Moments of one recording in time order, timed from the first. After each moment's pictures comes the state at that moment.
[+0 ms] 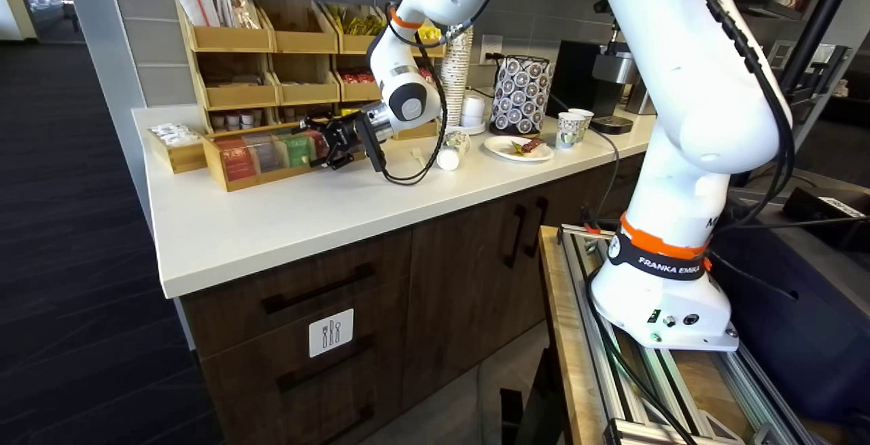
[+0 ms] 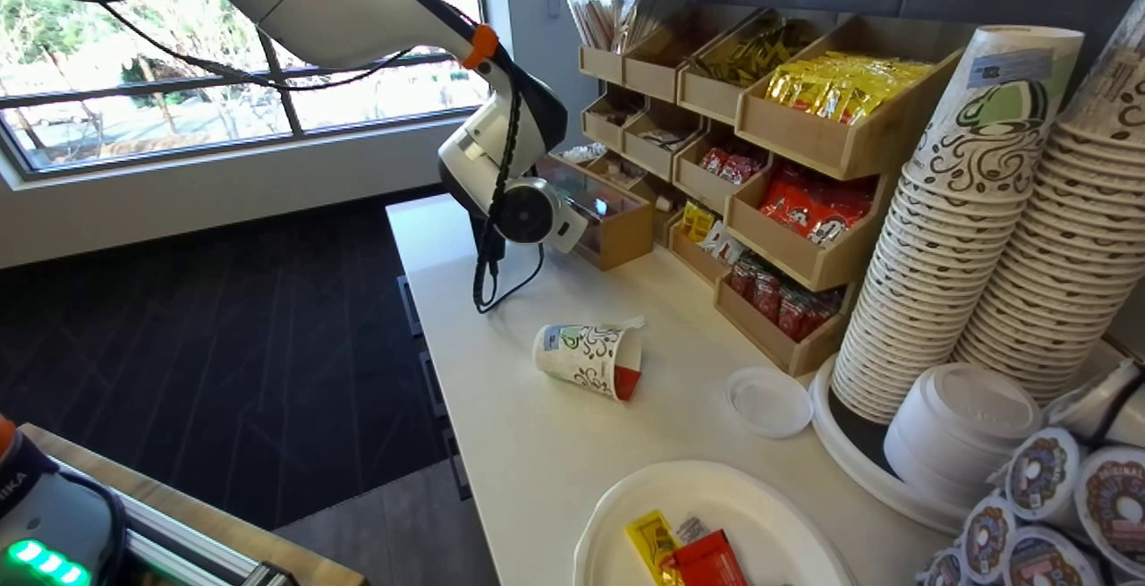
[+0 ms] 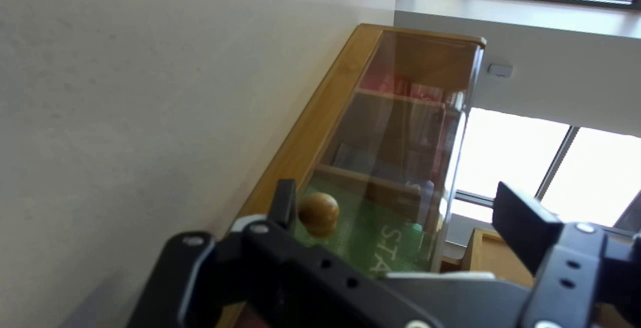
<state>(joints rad) -0.28 0.65 -0.23 -1.87 1.94 2.13 -1.01</state>
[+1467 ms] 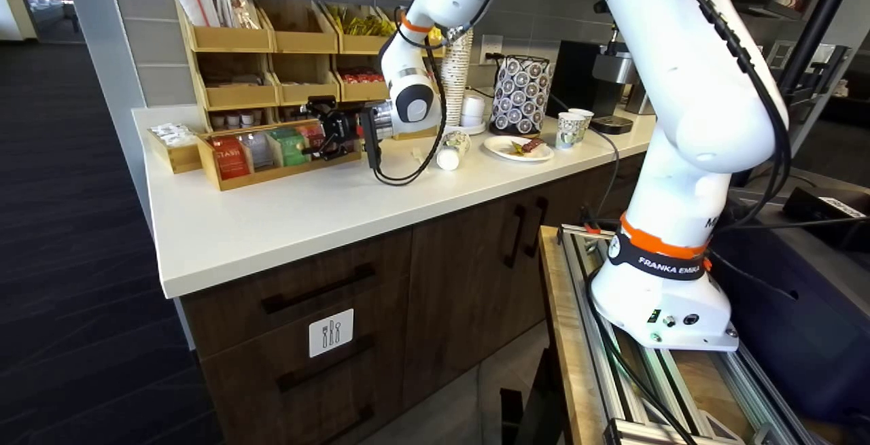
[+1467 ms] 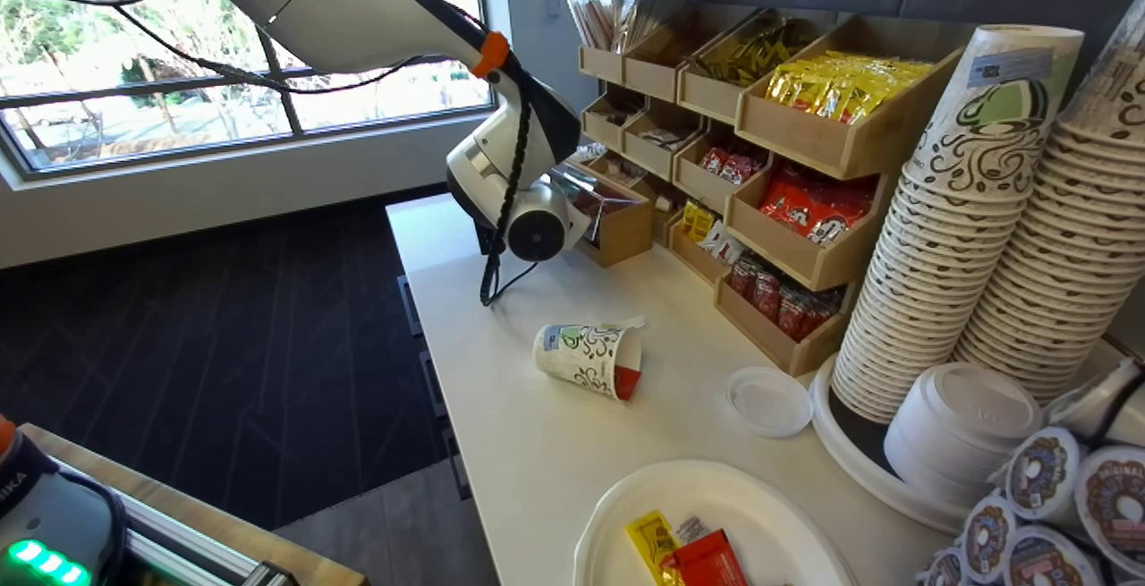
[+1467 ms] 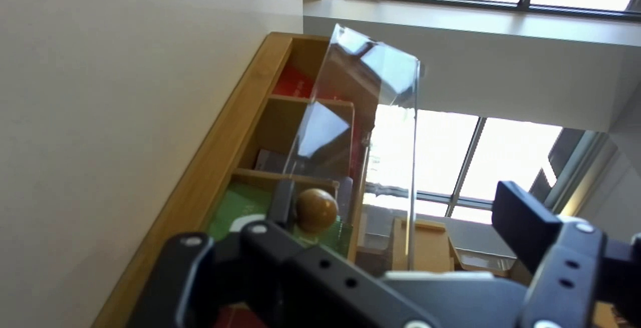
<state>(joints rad) -0.32 0.66 -0.25 -1.87 2.01 1.91 -1.03</state>
